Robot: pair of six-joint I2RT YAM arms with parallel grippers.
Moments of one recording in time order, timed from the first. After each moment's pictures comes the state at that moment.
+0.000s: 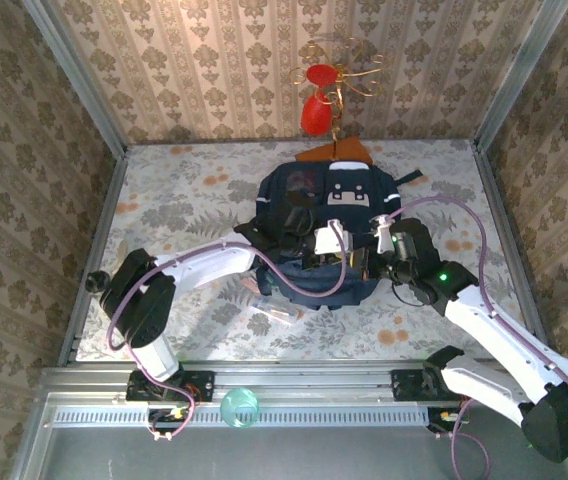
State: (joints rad) left arm -0.88 1.70 1.19 -0.14 0.51 0.65; right arm 0.46 0.95 0.73 -0.45 -0.21 0.48
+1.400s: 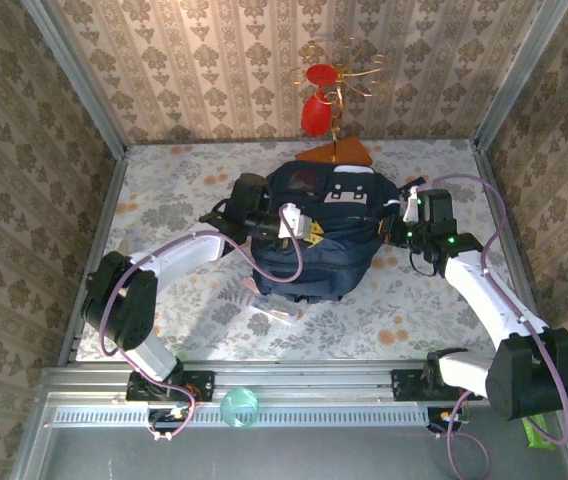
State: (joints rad) left arm -0.64 1.62 1.10 -0.03 0.97 0.82; right arm 0.09 1.19 0.83 -0.39 -0.22 0.41
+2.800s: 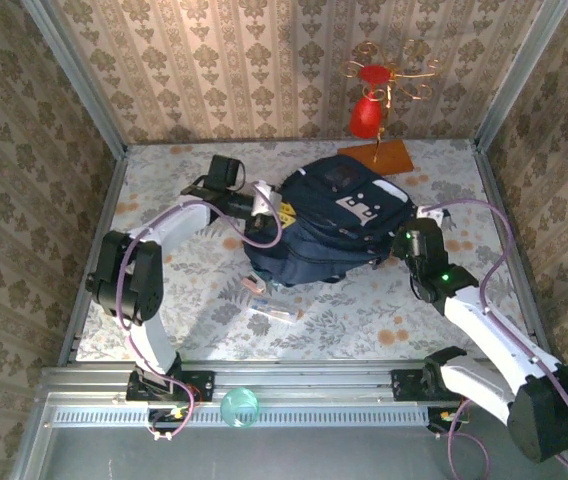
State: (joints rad) left arm -0.39 1.78 1.30 -0.35 1.15 1.07; right arm 0.28 0.98 0.60 -0.22 0.41 0.42
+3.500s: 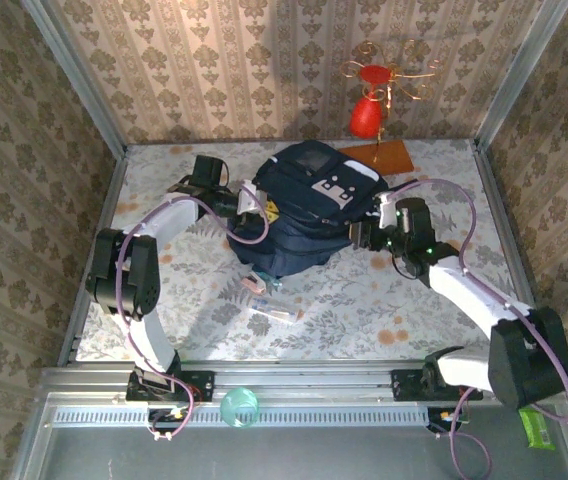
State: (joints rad) left arm -0.31 1.80 1.30 -0.44 1.11 1.18; right arm 0.23 1.27 0.71 -0.05 -0.26 0.26
